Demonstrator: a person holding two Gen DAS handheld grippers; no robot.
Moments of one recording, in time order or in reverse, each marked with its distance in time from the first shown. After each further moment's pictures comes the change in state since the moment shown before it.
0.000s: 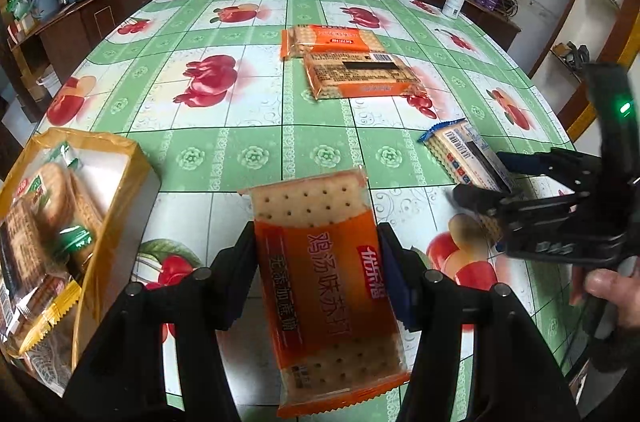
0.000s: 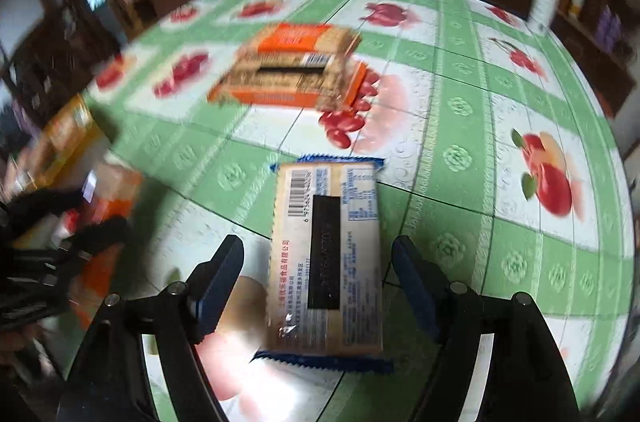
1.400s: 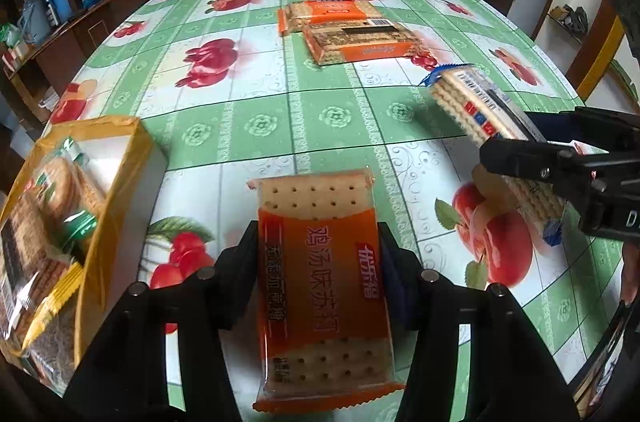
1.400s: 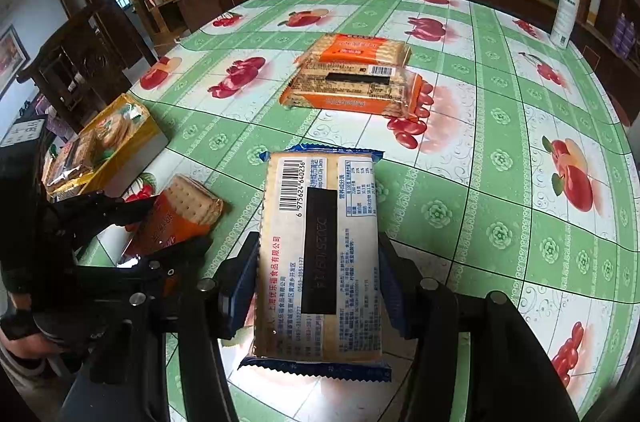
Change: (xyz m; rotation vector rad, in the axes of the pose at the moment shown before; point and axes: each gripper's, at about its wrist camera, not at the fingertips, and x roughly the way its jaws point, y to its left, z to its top) left arm 0.005 0.000 -0.022 0.101 0.031 0.052; right arm -0.036 0.031 -0.007 0.042 -0.072 0.136
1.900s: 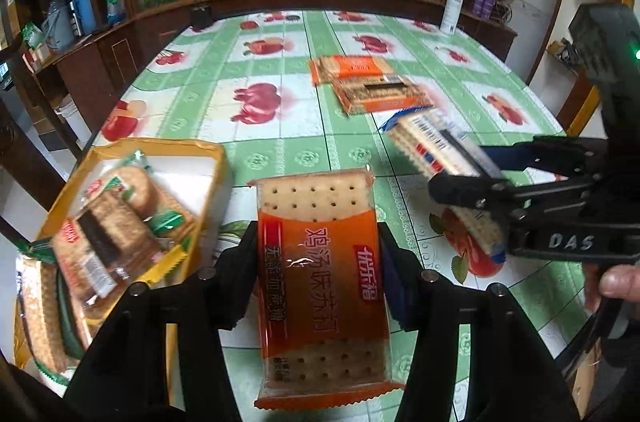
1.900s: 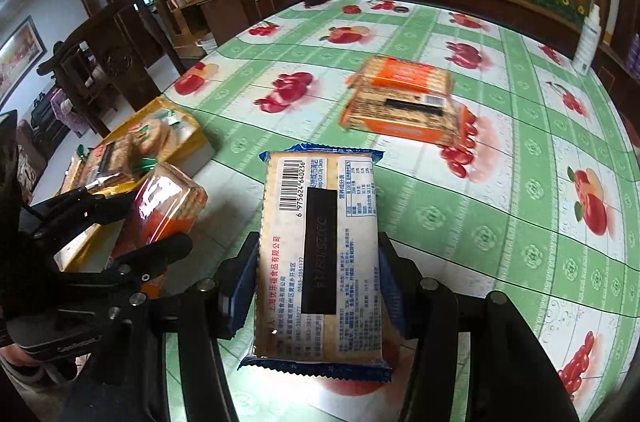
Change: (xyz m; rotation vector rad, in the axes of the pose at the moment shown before) left arm -0.068 0.027 -0.006 -0.042 -0.139 0.015; right arm -0.006 0.049 0.011 -0.057 -0.027 0.035
